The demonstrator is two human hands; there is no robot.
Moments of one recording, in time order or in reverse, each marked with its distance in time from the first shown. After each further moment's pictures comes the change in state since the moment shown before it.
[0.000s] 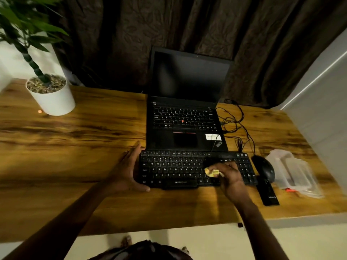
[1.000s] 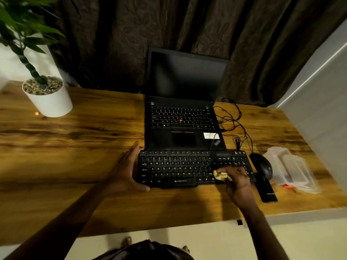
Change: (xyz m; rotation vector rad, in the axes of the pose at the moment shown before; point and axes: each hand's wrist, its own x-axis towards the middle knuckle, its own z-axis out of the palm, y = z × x) left_hand 0.004 -0.004 0.002 0.026 -0.006 0.011; right_hand -0.020 0.030 -0.007 -0.125 0.074 -0.016
